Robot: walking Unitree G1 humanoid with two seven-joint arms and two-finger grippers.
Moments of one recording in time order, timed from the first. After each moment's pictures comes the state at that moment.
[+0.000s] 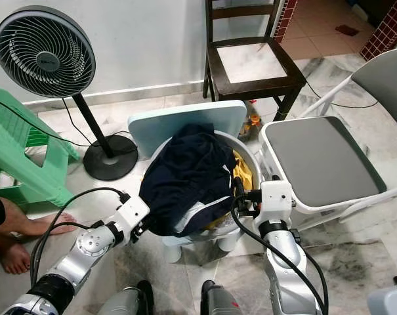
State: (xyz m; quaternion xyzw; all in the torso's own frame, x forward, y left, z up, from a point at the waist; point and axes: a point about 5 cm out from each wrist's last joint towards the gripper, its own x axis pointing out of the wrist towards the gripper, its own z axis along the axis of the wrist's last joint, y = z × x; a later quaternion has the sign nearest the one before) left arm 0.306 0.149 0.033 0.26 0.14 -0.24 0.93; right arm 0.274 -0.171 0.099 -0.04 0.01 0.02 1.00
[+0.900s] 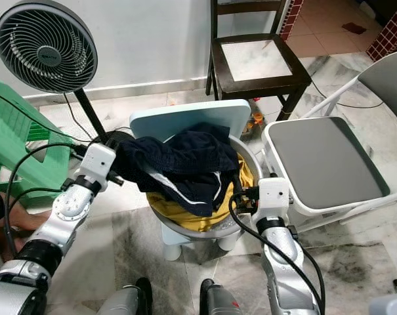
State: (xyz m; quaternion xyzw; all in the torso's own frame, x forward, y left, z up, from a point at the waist) left arm 0.358 0.163 0.125 0.21 -0.10 -0.09 0.97; right arm 0.279 -0.168 0.101 -0.03 0.00 0.02 1.00
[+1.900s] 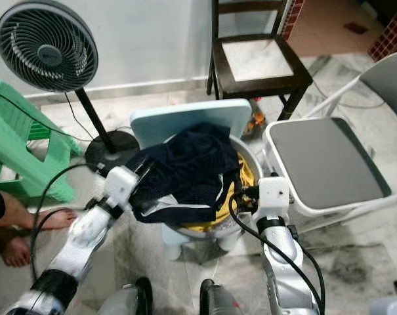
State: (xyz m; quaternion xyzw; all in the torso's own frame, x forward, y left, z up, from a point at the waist) left arm 0.296 0.138 0.093 0.17 -0.14 -0.23 0.95; right arm 0.281 -0.168 0.101 -0.04 0.00 0.01 1.00
